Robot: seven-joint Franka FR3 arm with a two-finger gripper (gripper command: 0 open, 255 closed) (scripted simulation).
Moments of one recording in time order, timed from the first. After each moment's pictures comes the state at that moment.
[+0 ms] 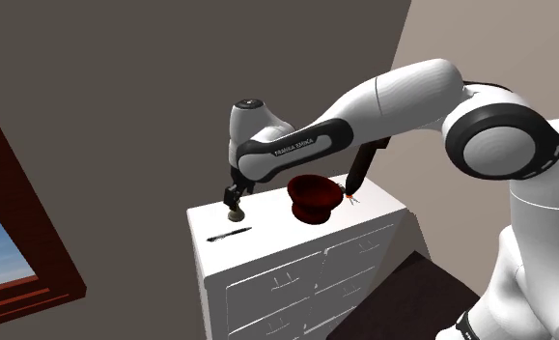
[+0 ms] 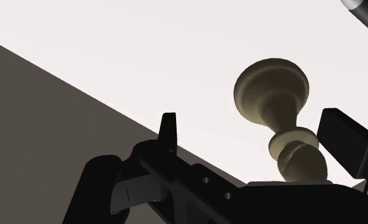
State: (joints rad) arm 0.54 0.48 -0.14 -1.66 -0.05 2.27 0.03
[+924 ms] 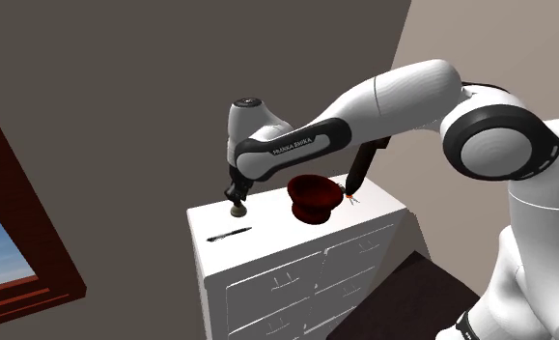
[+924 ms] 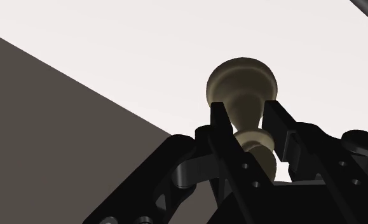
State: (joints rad) arm 0.54 0.49 -0.14 -1.64 -0.04 2.27 0.03
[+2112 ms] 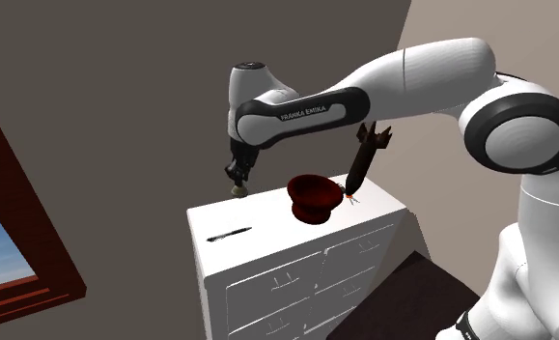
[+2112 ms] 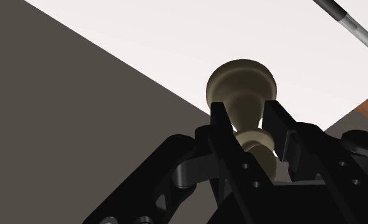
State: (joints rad) arm 0.54 0.41 -0.14 -1.56 -0.05 2.09 0.02
